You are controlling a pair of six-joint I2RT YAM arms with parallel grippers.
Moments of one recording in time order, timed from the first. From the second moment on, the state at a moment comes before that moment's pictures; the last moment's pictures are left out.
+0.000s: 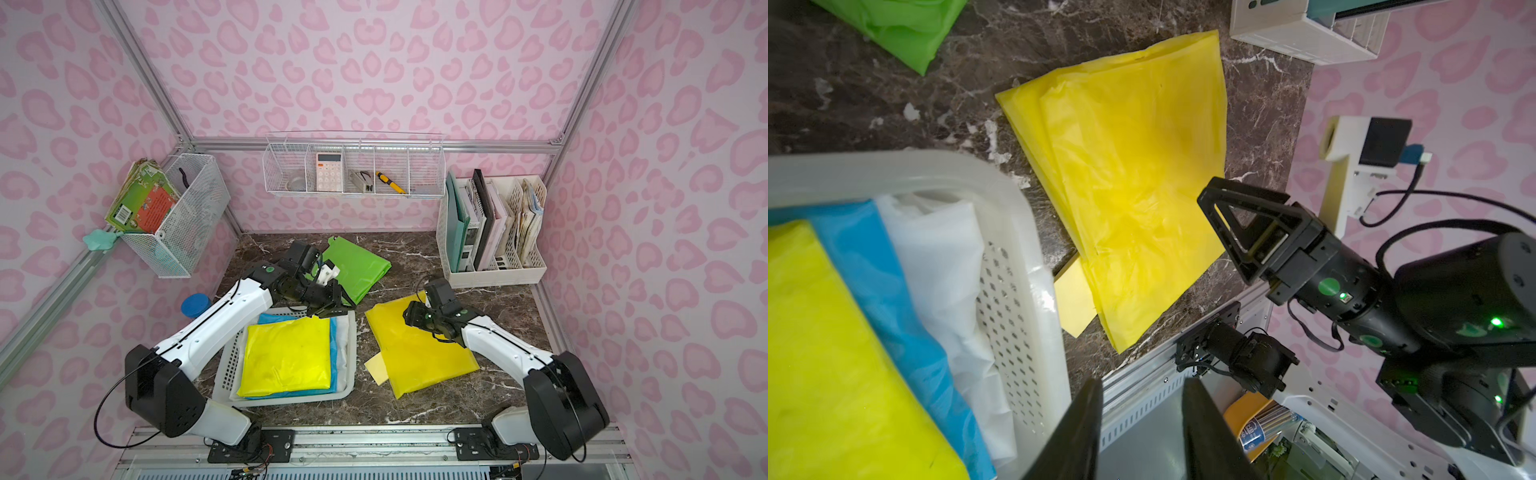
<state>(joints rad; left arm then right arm) -0.45 1.57 1.41 -0.94 0.60 -0.64 0.53 1.30 0.75 -0.31 -0.18 0.70</state>
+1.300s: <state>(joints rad) -0.64 2.21 1.82 -1.06 0.58 -0.52 0.10 1.09 0.46 -0.40 -0.29 0.78</state>
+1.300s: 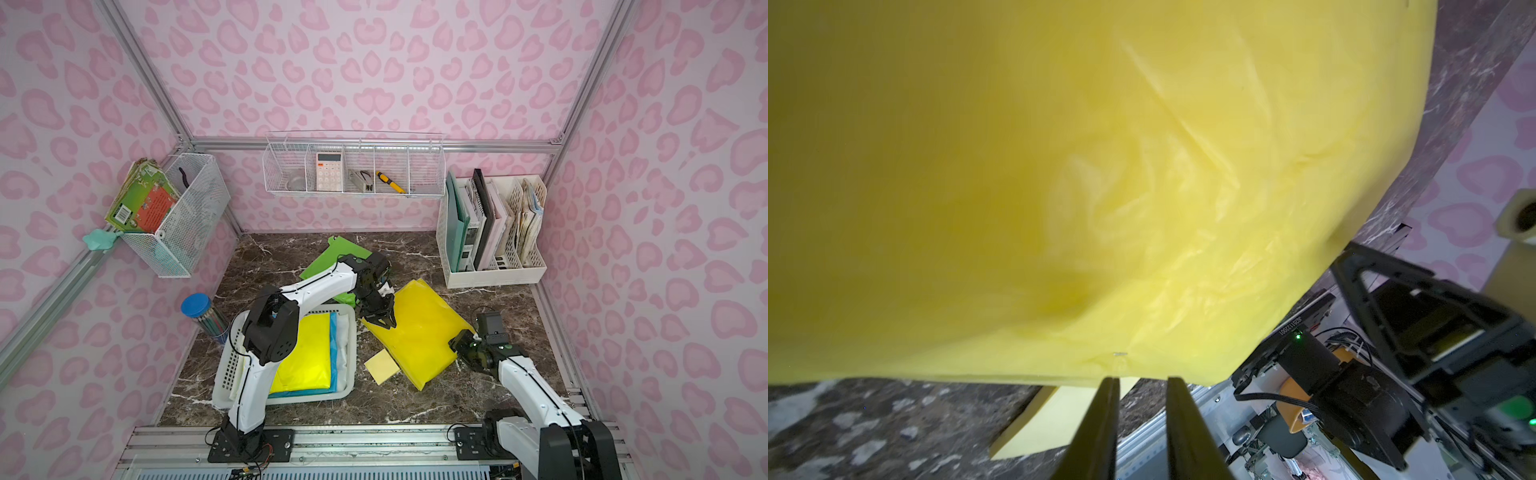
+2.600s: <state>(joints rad) -0.59 2.21 2.02 -1.14 0.49 -0.48 0.00 1.17 0.48 -0.37 -0.27 0.59</state>
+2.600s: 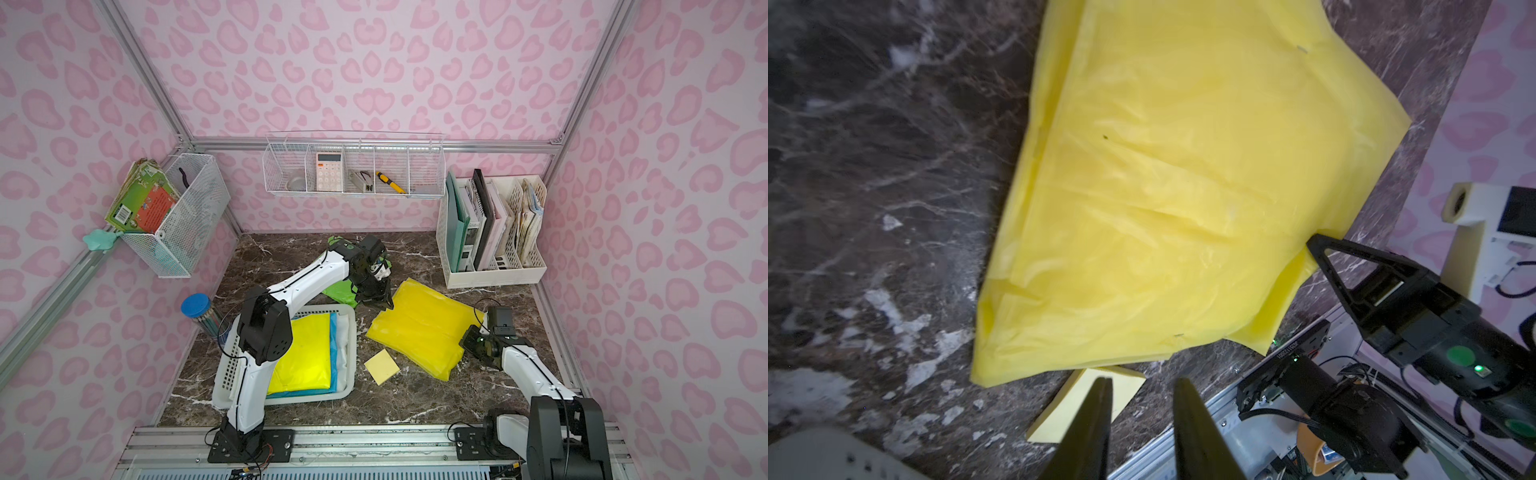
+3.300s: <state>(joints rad) -0.59 2.52 2.29 -1.22 0.46 -0.45 -0.03 1.29 0.52 -0.34 -0.23 0.50</state>
